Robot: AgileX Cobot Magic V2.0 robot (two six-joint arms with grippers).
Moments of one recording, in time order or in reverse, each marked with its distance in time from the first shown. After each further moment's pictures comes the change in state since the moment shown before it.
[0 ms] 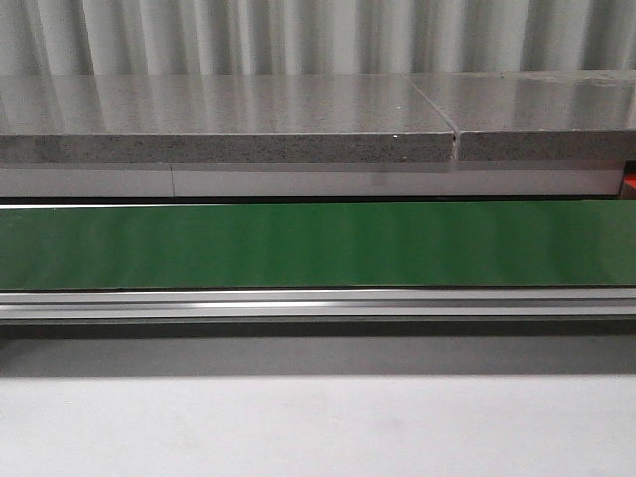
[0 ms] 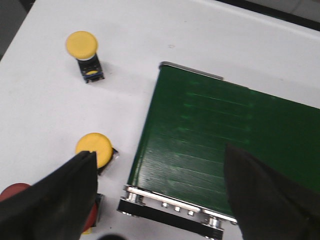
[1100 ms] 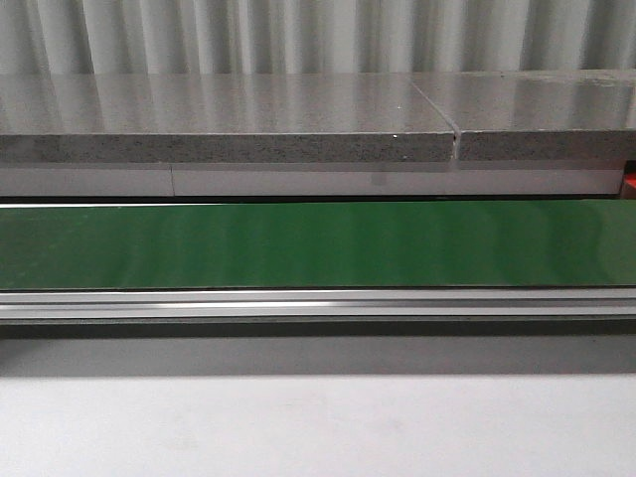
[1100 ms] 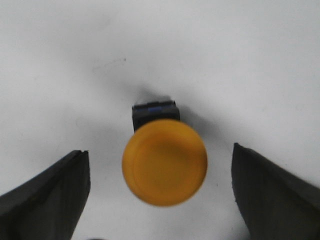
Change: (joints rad) left arm 0.136 0.965 -0.770 0.024 0.250 -0.036; right arm 0.000 0.000 0.000 0.000 0.002 0.000
